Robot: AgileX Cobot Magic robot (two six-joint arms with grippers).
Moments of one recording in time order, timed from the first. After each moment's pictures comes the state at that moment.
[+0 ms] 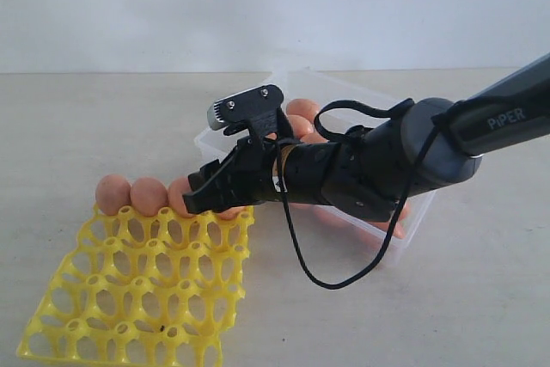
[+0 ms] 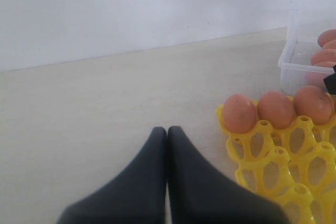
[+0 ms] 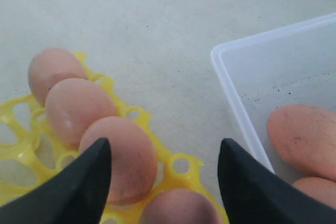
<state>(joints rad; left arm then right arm) 0.04 0.00 0.00 -0.19 0.30 0.31 0.70 2.04 -1.05 -0.48 -0.43 0.55</state>
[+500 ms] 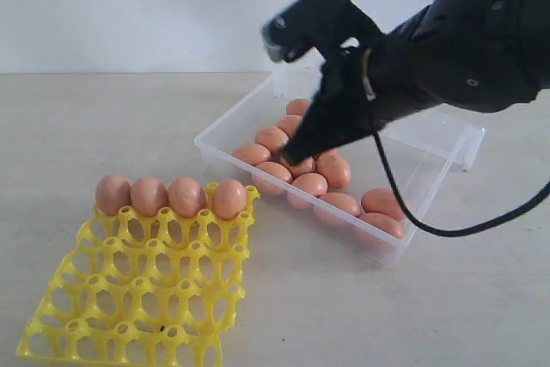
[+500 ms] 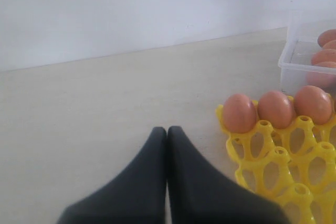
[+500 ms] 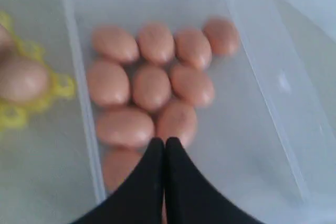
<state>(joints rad) 0.04 0.00 0.00 -0.19 0.30 0.31 0.68 1.58 -1.05 -0.52 0.46 0.31</state>
